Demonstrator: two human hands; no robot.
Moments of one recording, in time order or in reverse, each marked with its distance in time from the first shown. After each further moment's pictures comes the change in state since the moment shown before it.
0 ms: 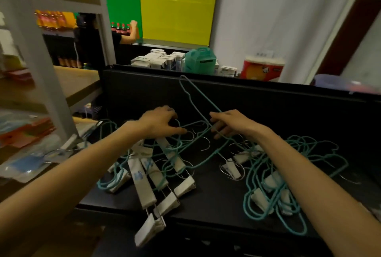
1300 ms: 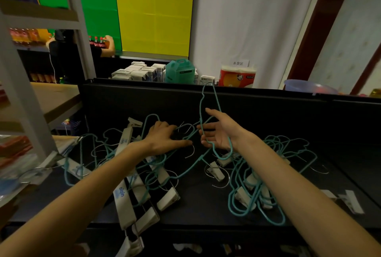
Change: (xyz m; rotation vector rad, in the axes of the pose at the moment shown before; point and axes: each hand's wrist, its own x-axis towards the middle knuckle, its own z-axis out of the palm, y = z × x) left_hand 0.015 0.042 0.034 -0.109 0.044 0.008; right_hand -0.042 -0.018 0.003 0.765 -0.026 0.285
